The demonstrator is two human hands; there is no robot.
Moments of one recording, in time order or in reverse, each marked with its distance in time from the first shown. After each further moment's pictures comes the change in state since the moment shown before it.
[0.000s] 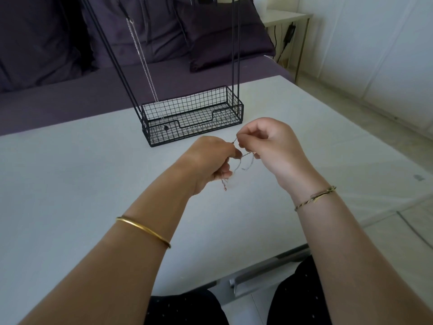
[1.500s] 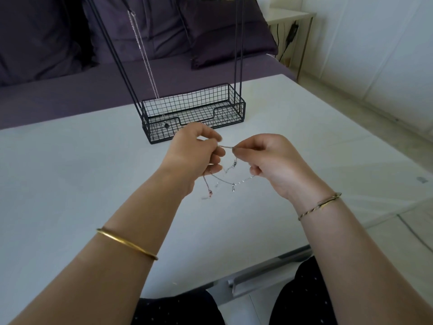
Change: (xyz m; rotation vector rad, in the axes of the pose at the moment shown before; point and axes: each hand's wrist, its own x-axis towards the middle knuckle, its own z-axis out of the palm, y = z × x) left_hand -0.011 -0.006 -0.015 -0.035 0.201 0.165; right_hand -0.012 0.001 0.004 0.058 -0.116 0.237
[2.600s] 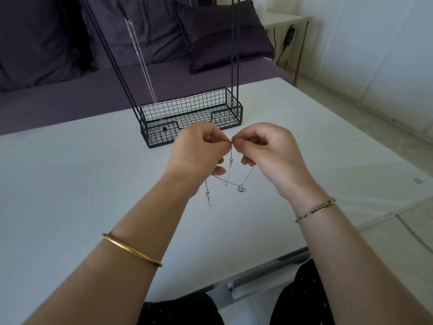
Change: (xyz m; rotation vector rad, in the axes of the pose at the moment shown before) left_hand -0.005 0.005 0.010 0.127 0.014 0.165; right_hand -0.003 -0.007 -0.001 -0.024 0.125 -0.246
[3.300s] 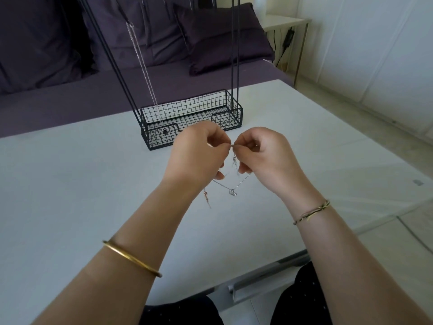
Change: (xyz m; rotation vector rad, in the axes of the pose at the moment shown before) left_hand -0.002 -0.001 -0.003 0.220 0.032 0.173; right_hand 0.002 0.001 0.003 -0.145 -0.062 -0.053
